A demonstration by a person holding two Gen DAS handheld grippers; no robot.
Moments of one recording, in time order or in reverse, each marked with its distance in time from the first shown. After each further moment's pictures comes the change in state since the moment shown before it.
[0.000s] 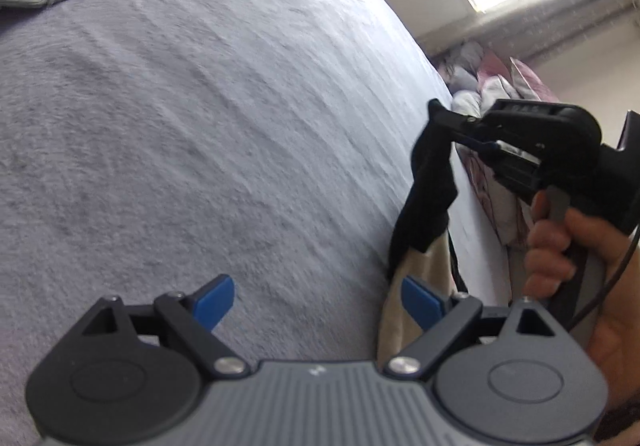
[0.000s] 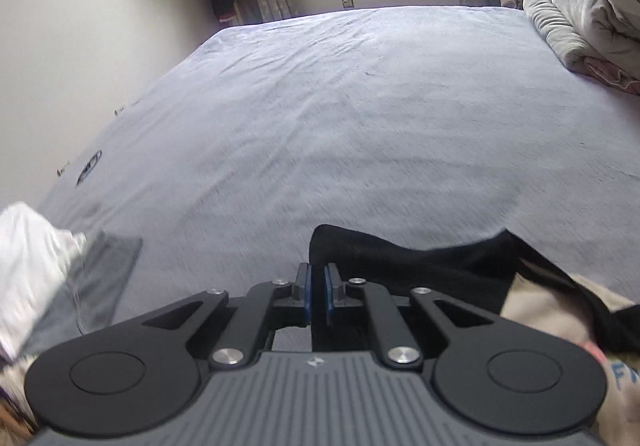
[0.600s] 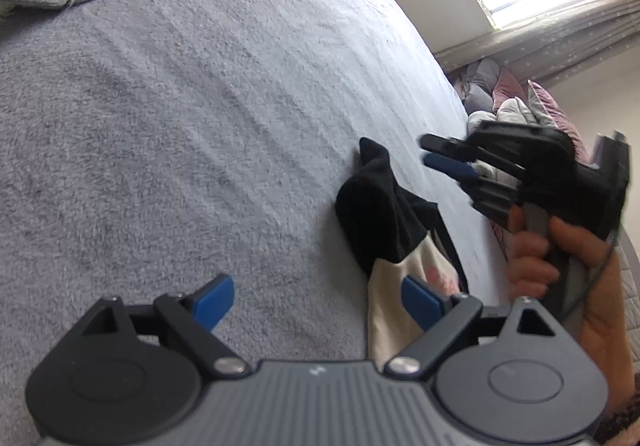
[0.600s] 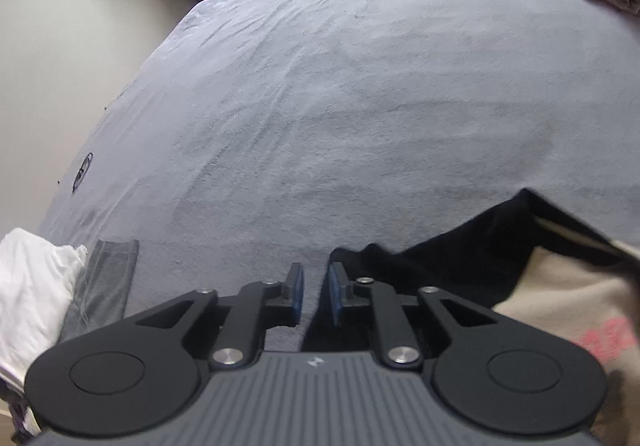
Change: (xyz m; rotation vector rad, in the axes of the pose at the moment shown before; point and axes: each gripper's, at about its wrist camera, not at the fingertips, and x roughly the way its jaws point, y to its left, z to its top) left arm 0.022 0.005 0.011 -0.032 -0.001 0.029; right arm 0.037 -0.022 0.000 0.106 0.125 0.030
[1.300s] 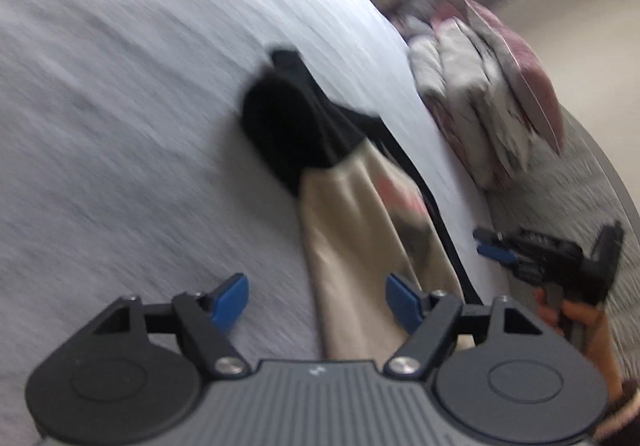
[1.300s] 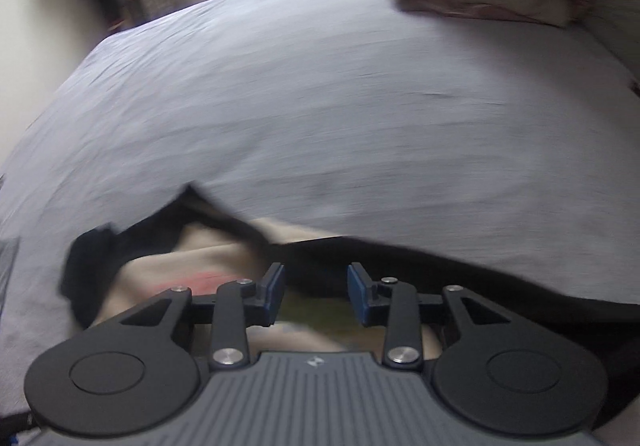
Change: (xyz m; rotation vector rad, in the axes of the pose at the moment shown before) left arm 0.054 -0.029 -0.054 0.215 0.163 -0.156; right arm -0.128 -0.232 -0.043 0.072 -0.098 -0.279
